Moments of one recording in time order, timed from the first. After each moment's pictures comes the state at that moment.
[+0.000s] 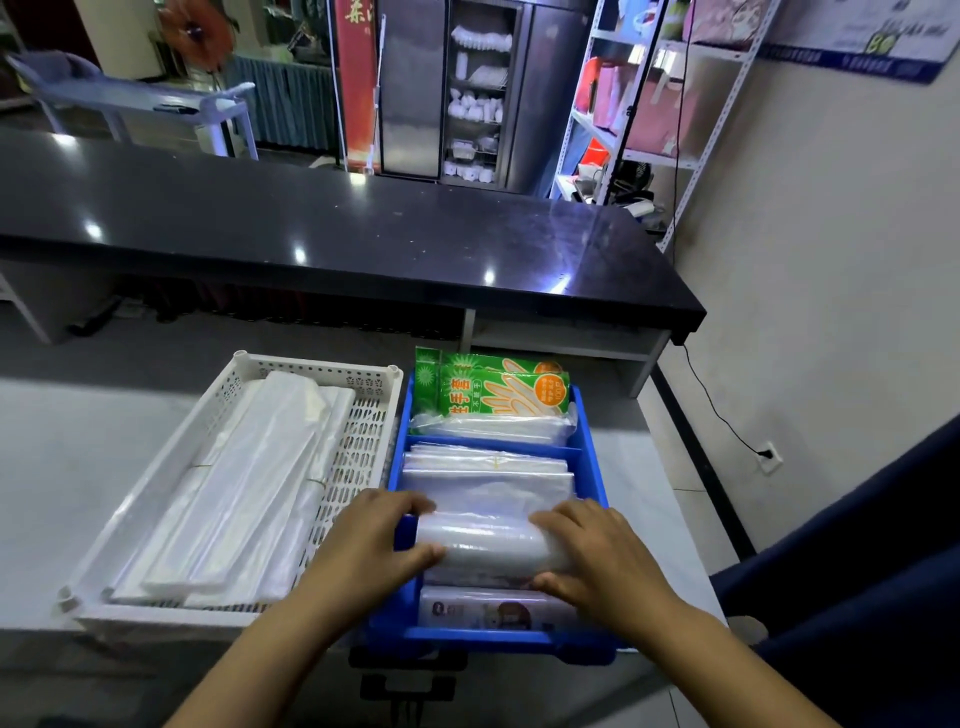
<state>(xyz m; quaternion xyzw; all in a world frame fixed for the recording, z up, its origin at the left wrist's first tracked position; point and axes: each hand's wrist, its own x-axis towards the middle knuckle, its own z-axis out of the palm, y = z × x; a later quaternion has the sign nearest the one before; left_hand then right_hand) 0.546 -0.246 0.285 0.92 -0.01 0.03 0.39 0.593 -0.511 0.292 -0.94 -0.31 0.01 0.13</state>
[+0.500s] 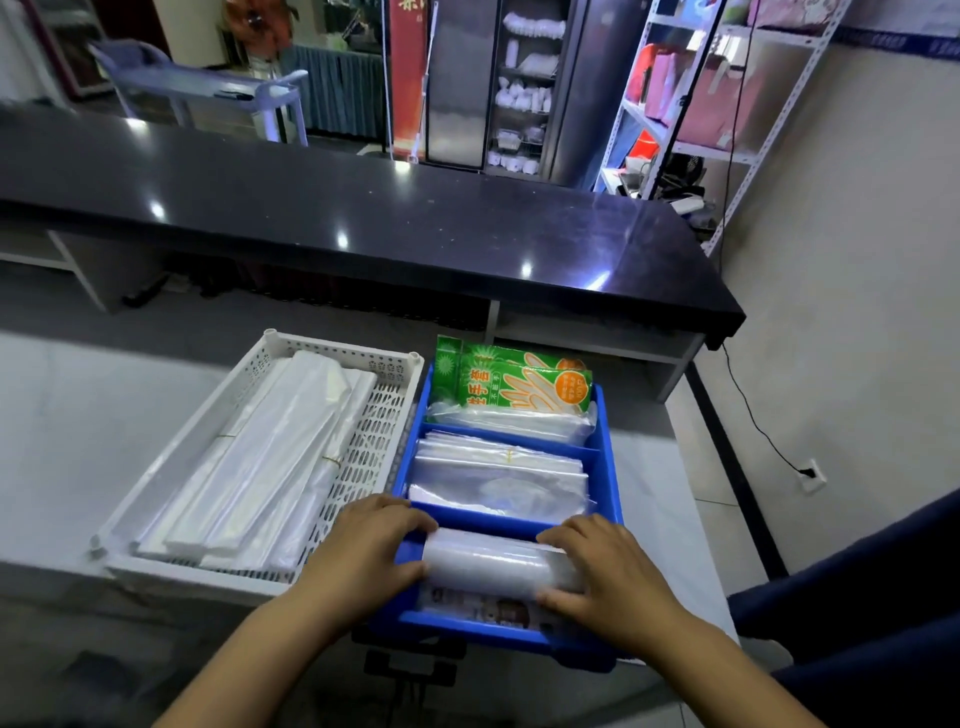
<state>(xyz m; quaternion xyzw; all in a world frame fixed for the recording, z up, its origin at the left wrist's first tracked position) 0.537 -0.251 0.274 0.97 -0.02 0.01 0.25 0.602 -0.523 0.281 -0.93 -0.33 0.09 0.15</state>
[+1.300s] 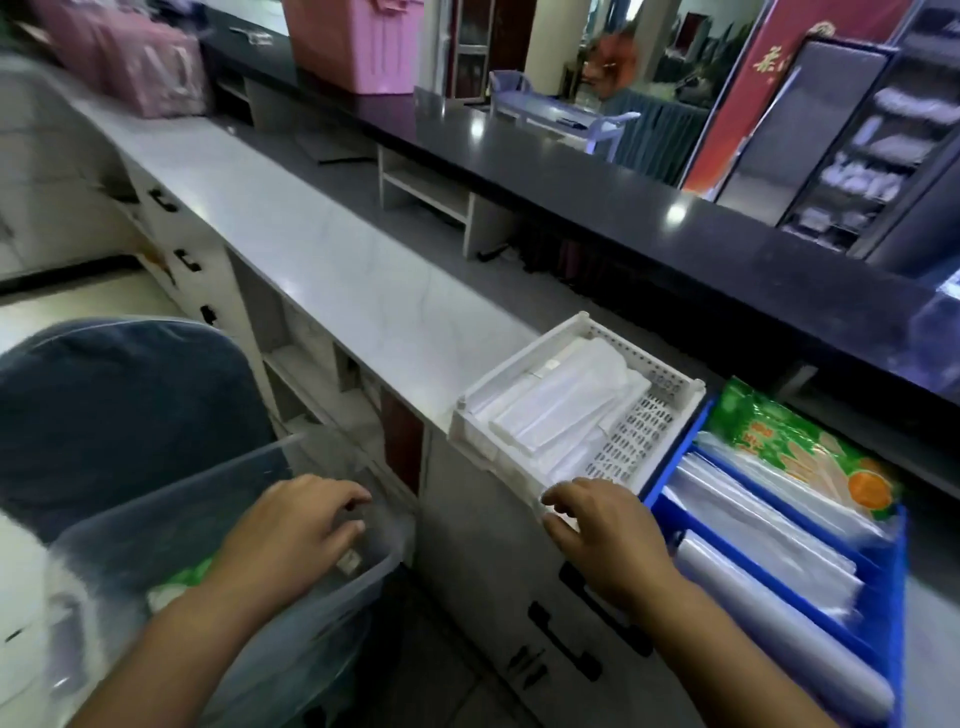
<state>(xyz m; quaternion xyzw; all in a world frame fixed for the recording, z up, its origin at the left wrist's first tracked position) 0.239 -0.130 0.301 0.92 0.34 0.12 0.17 0.487 -0.306 0.315 -0.82 -0.56 0.03 0.13</state>
